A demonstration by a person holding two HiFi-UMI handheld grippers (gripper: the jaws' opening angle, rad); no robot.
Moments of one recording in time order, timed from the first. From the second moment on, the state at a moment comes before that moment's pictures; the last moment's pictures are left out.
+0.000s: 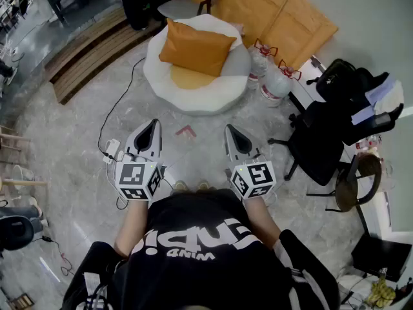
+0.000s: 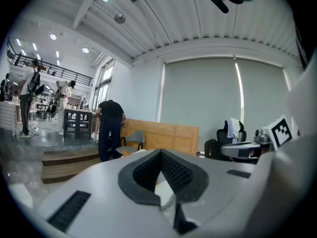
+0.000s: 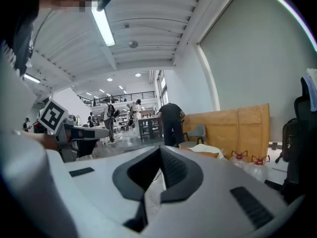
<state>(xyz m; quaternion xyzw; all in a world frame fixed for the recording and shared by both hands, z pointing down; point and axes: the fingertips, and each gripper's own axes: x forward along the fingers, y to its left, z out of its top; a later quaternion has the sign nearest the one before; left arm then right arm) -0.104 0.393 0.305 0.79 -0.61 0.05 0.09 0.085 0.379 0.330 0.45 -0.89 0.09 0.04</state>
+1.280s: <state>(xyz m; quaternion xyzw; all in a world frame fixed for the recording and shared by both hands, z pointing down) -0.122 0.396 0.319 0.81 -0.57 0.05 0.10 0.090 0.398 0.325 0.50 -0.86 0.09 0.03</state>
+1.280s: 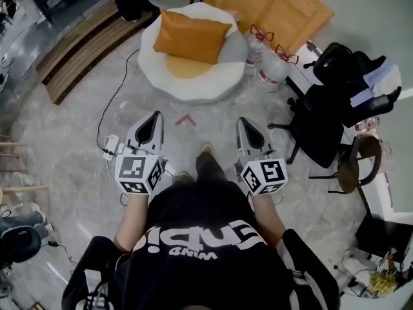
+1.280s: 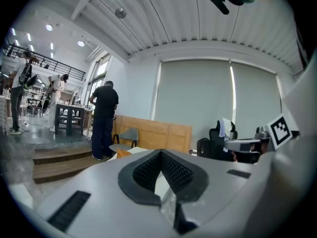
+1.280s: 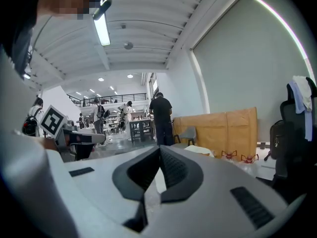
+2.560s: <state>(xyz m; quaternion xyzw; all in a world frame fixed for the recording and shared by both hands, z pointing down) -0.087 0.215 0.306 0.80 -0.59 0.05 0.09 0.107 0.208 0.318 0.46 -0.89 0.09 0.02</state>
